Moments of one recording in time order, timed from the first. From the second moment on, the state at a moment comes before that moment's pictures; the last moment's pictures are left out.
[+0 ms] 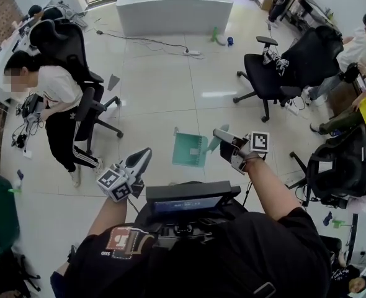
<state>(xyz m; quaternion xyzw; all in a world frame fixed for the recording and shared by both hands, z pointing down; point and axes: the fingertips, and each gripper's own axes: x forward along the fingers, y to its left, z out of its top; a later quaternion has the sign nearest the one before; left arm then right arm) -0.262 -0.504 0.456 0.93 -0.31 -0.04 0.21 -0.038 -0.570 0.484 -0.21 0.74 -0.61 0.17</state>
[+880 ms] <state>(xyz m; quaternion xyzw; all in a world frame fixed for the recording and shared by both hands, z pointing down) -0.070 -0.239 0.527 0.90 -0.36 0.00 0.26 0.088 -0.357 0.626 -0.14 0.71 -0.68 0.11</state>
